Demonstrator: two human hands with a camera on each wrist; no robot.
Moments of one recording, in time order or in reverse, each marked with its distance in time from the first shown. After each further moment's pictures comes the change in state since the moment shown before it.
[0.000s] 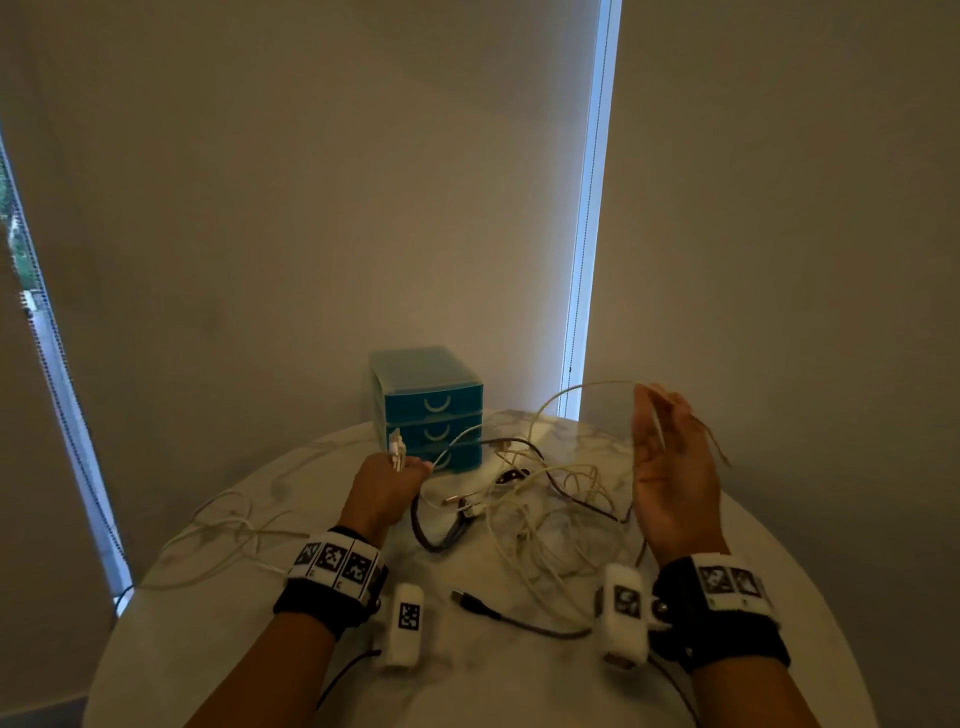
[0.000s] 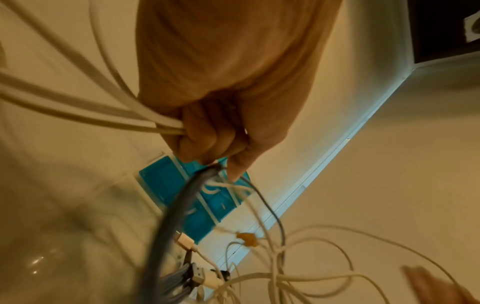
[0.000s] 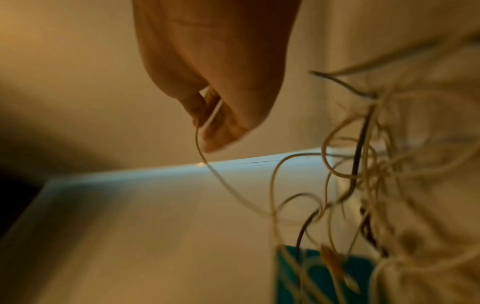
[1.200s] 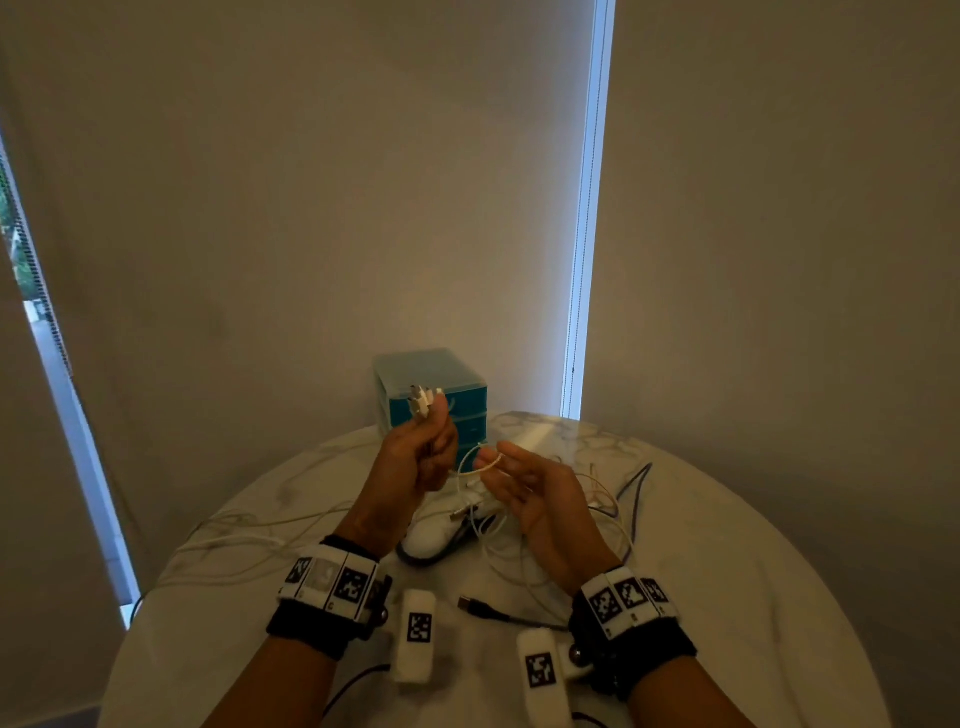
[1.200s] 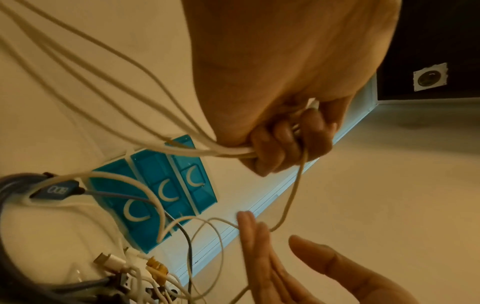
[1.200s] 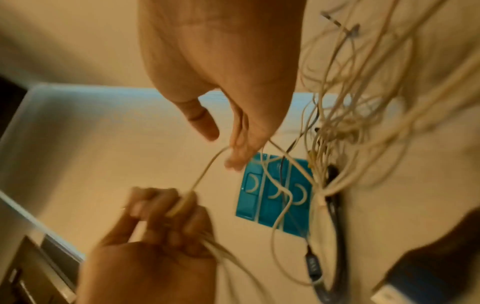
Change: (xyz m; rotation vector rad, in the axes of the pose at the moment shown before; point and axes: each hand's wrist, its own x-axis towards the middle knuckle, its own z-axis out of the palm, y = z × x) left_hand -0.053 0.058 -0.006 -0.550 -0.415 0.303; right_hand -0.059 0.093 0.037 -0.388 -0.129 0.459
